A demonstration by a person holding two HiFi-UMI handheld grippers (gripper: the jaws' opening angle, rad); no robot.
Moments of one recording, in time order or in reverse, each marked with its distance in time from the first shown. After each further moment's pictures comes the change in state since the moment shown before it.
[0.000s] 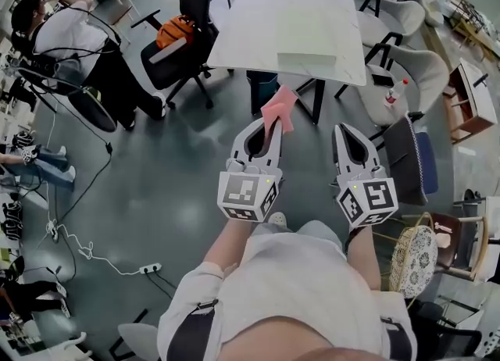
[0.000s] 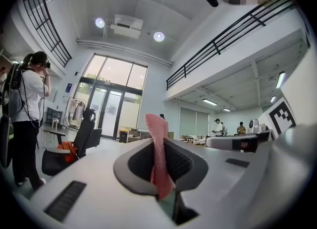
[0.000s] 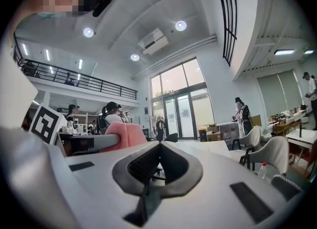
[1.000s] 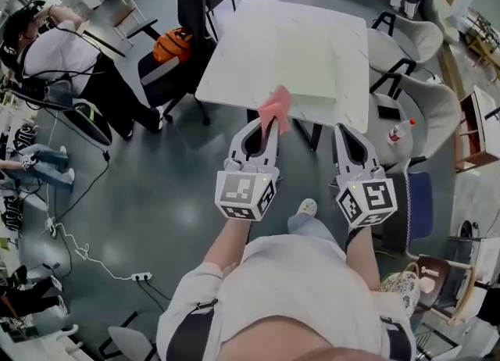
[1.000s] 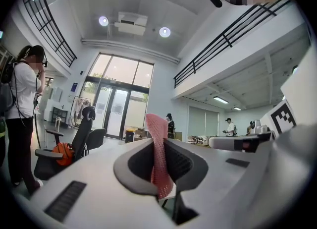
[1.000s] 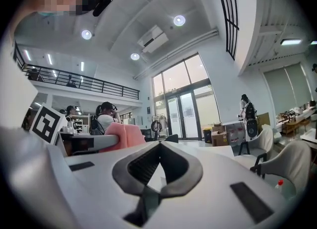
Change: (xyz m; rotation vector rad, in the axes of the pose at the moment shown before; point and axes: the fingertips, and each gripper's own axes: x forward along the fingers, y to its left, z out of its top) left arm 0.153 0.038 -0.005 -0.011 0.007 0.093; right arm 0.123 -0.114 0.010 0.006 0.004 0.073
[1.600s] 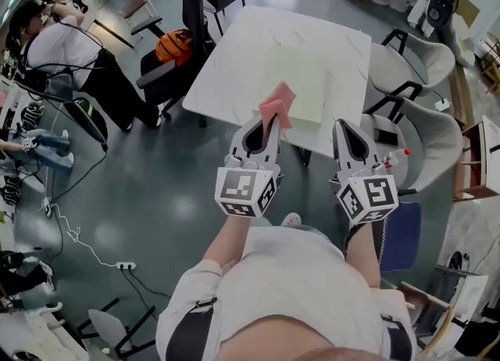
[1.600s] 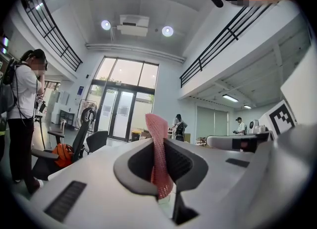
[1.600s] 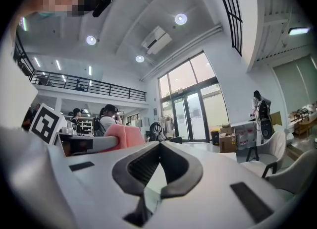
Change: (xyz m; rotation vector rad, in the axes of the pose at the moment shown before) left arm 0.089 -0.024 0.003 0.005 -0.021 0.094; right arm 0.049 -0.091 0.019 -0.010 -0.017 0.107
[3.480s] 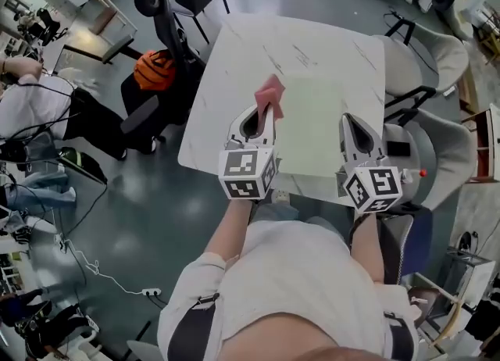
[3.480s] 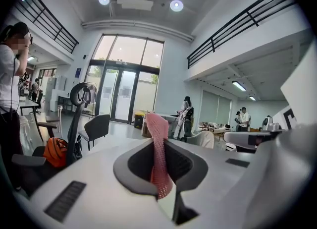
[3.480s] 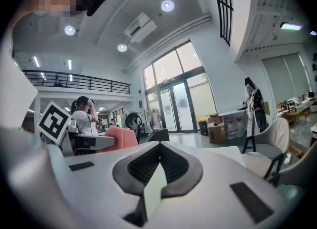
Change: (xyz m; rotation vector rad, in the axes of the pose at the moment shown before) left arm 0.204 0.150 -0.040 -0.029 0.236 -0.001; right arm 0.193 -0.096 -0.037 0.086 0.097 -0.154
